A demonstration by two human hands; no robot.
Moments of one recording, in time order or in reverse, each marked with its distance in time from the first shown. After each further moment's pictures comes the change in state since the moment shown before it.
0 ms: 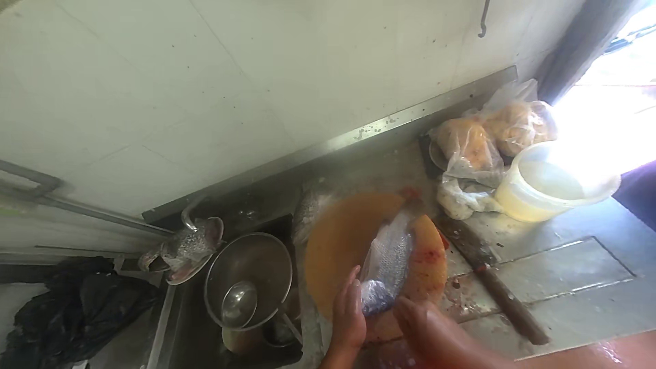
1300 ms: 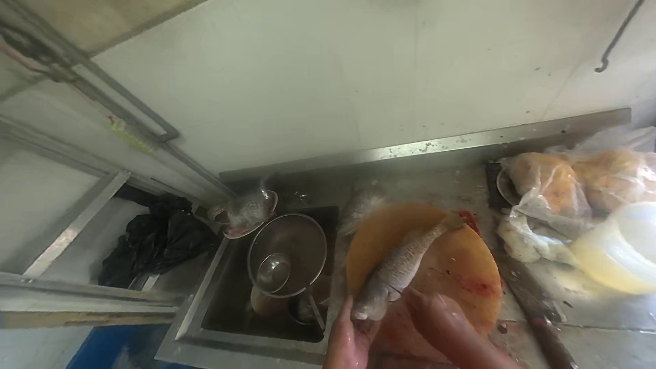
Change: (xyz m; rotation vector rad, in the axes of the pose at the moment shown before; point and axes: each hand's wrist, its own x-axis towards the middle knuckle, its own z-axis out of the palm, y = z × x) left_hand -0.034 0.013 -0.059 -0.931 0.524 -0.724; right_hand 0.067 -0.057 -0.001 -0.399 -0.040 -0.003
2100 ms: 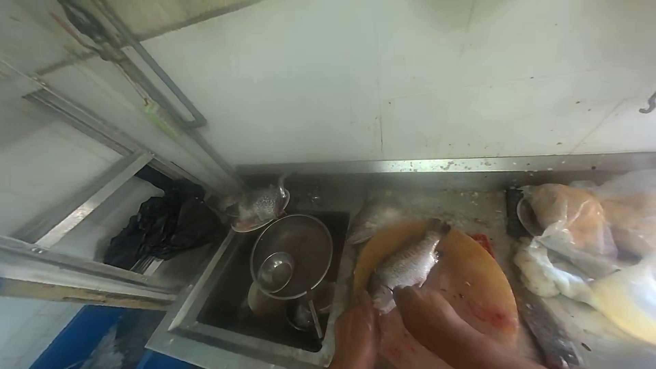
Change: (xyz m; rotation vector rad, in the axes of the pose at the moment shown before) left_hand -0.004 0.030 0.030 1.965 0.107 0.624; right_hand 0.042 -0.051 -0.043 -0.318 -0.171 -0.120
